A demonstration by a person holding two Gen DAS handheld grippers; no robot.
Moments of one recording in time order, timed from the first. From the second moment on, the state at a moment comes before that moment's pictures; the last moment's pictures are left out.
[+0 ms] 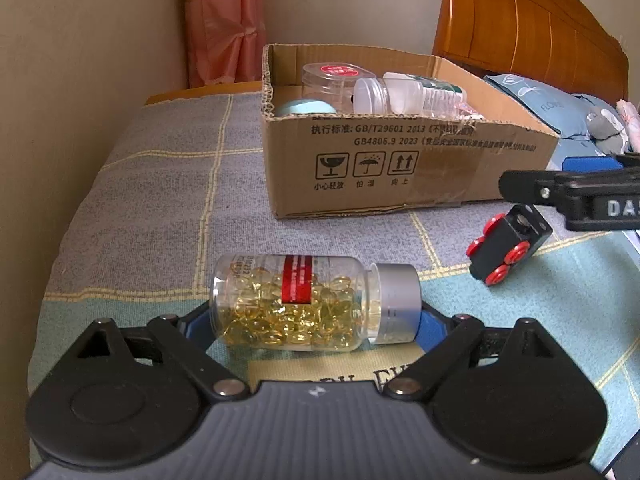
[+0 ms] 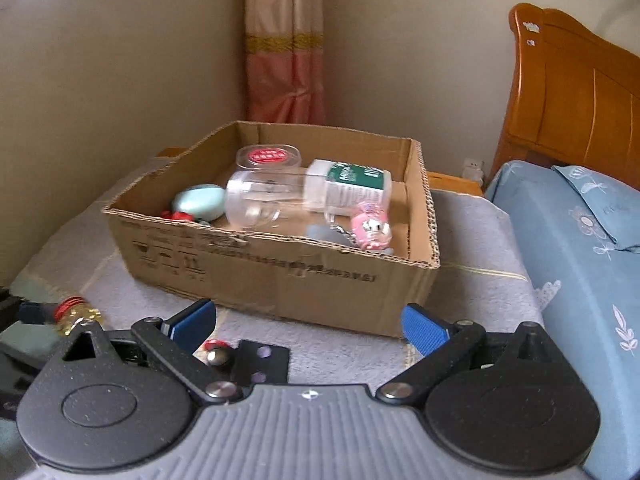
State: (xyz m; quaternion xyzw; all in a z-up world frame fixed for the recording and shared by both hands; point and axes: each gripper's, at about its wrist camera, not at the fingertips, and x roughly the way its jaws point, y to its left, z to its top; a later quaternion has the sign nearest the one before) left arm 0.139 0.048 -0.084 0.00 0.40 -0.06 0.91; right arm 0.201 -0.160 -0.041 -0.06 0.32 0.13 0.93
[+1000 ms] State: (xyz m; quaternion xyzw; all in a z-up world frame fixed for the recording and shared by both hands) left arm 0.135 0.045 -0.084 0.00 0.40 -0.06 0.91; right arm 0.143 -0.150 -0.081 -0.09 0.37 0.19 0.90
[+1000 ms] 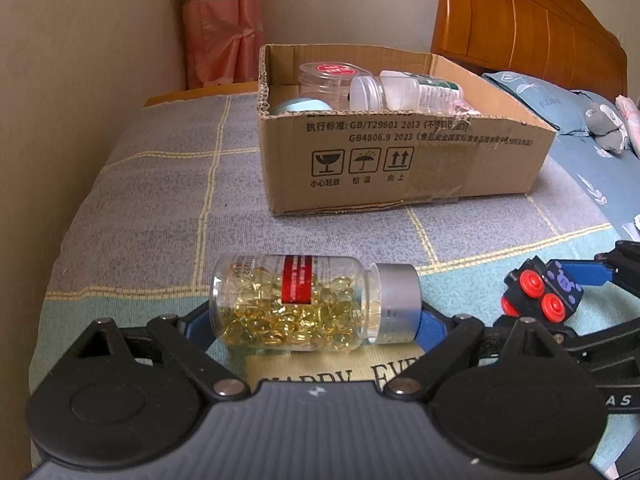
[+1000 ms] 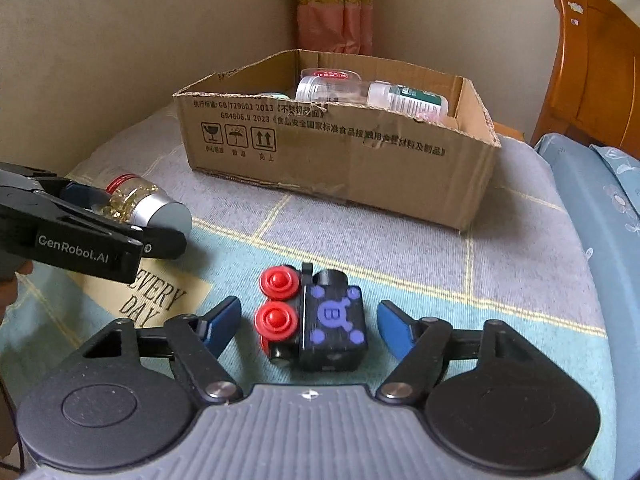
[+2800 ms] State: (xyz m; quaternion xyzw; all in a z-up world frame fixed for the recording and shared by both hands) left arm 0.134 0.040 -0.051 0.09 0.40 -0.15 0.90; right arm 0.135 -0.153 -0.059 -0.19 0.36 0.23 0.88
